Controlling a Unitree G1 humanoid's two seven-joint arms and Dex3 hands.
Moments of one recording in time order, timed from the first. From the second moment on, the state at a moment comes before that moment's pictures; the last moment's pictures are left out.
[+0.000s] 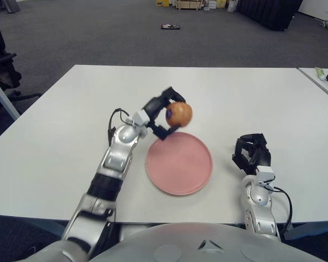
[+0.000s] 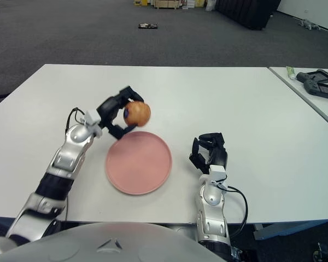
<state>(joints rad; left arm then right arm) -0.17 0.18 -0.27 -0.11 0.10 -0.05 -0.43 0.28 0.11 -0.08 -0.02 -0.09 -0.21 -0.30</state>
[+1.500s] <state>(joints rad) -0.32 0.41 -0.60 0.27 0.91 -0.88 0.02 0.27 0.11 -0.08 -0.02 -0.09 -0.21 -0.31</state>
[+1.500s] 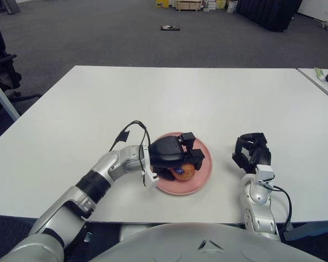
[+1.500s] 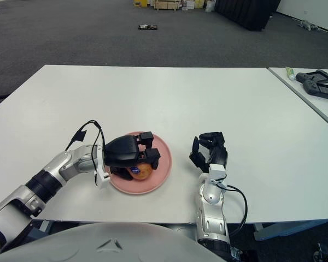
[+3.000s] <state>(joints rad) -0.46 0.48 -0.71 0.31 0.52 -0.76 -0.36 0.29 0.11 -0.08 -0.02 -0.09 -0.21 -0.29</state>
